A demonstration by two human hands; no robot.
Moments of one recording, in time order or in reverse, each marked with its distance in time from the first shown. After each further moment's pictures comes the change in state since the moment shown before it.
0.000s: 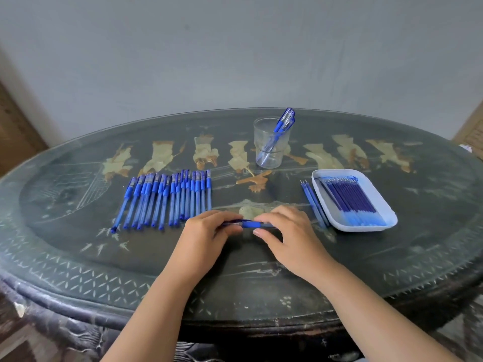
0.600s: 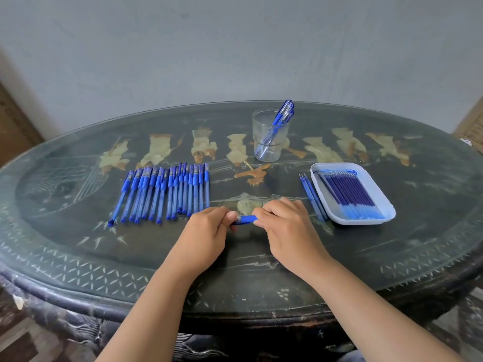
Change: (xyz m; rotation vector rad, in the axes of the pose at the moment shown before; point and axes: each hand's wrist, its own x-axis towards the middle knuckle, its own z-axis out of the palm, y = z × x) left_hand -0.002 0.004 0.004 0.005 -0.073 -0.077; right_hand -0.001 -0.003 0.002 -0.233 0.152 -0.245
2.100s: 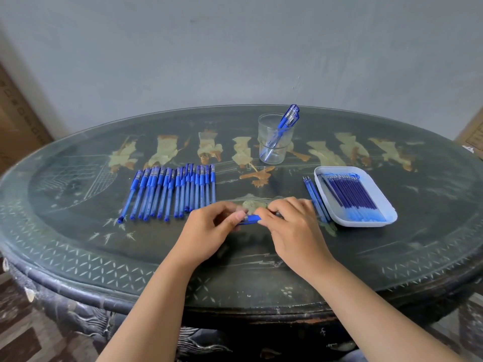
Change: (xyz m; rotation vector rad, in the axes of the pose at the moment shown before) left_hand 0.000 0.008 -0.014 -0.331 -0.097 -0.218; right_hand -0.001 -0.002 -0.004 -0.119 0.111 -0.083
